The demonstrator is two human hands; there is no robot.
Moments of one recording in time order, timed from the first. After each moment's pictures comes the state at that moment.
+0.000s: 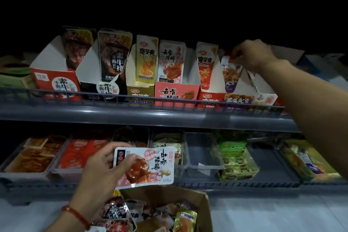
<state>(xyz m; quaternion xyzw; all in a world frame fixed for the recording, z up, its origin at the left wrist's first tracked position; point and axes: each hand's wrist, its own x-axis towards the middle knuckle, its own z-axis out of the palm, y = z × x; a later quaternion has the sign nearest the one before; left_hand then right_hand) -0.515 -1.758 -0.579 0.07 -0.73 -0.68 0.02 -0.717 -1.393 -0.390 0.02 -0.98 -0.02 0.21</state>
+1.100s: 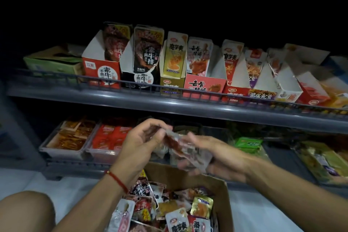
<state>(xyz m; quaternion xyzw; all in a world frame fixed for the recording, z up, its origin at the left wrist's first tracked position) -0.508 -1.768 -0.564 -0.06 -0.66 -0.75 0.04 -0.519 -1.547 -0.532 0.04 -0.65 0.66 -0.38</state>
